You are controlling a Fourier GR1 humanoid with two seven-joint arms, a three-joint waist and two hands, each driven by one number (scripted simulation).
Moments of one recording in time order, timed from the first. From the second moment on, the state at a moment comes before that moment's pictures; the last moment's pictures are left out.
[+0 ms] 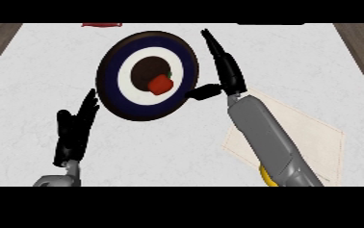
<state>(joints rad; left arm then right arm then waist) -0.03 0.13 -0.03 -1.48 -0.06 0.15 0.23 -0.74 -0.03 0.22 -0.82 0.30 -0.34 -0.22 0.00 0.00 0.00</state>
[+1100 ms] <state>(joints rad) -0.03 0.10 -0.01 -1.48 -0.09 0.14 0.23 -0.72 -0.15 0.00 -0.73 0.31 -0.33 -0.36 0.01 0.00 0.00</state>
